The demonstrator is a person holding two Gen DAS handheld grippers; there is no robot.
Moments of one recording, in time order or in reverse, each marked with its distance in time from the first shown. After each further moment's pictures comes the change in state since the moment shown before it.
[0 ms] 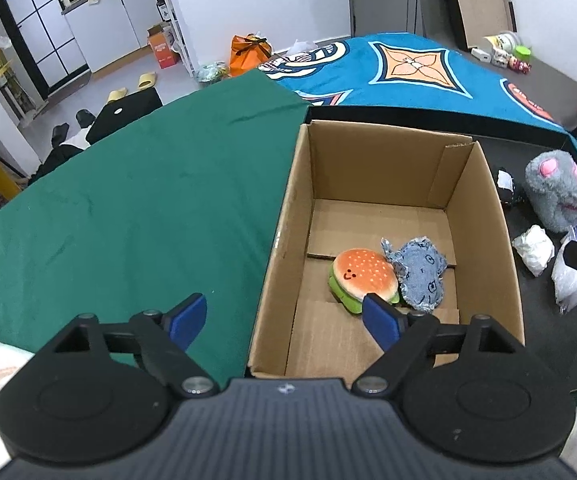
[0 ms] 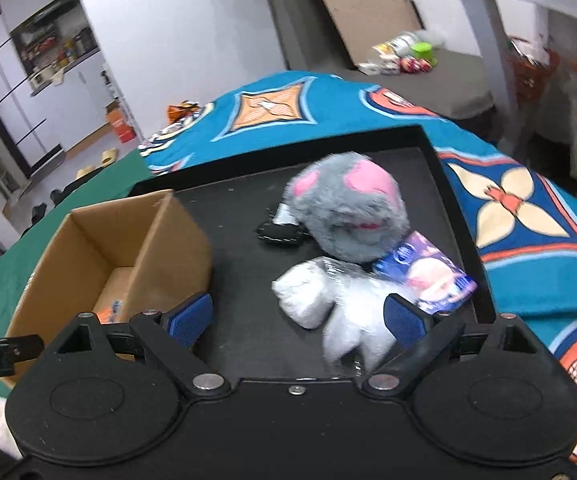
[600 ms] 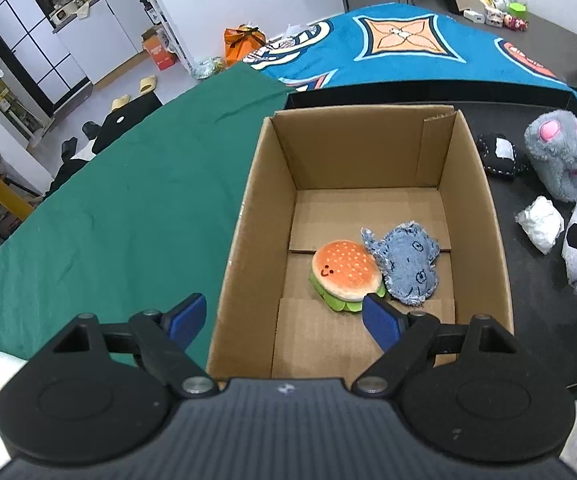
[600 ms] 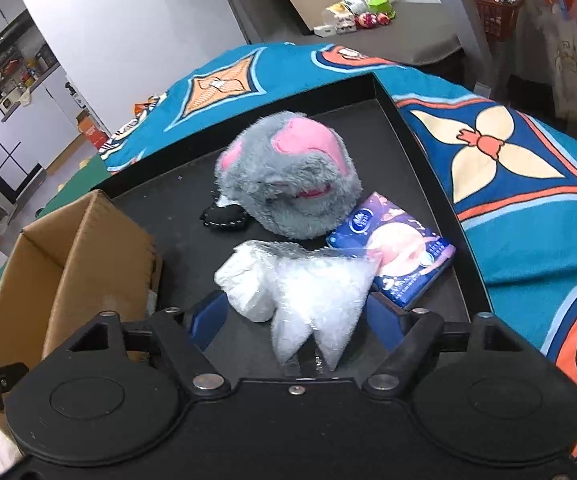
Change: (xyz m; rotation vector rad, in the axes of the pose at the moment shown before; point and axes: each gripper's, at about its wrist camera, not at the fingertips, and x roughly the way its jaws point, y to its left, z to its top) left arm 0.010 -0.040 0.008 0.100 0.057 0.084; right arm 0.032 -0.038 -0.006 0.134 0.076 -0.012
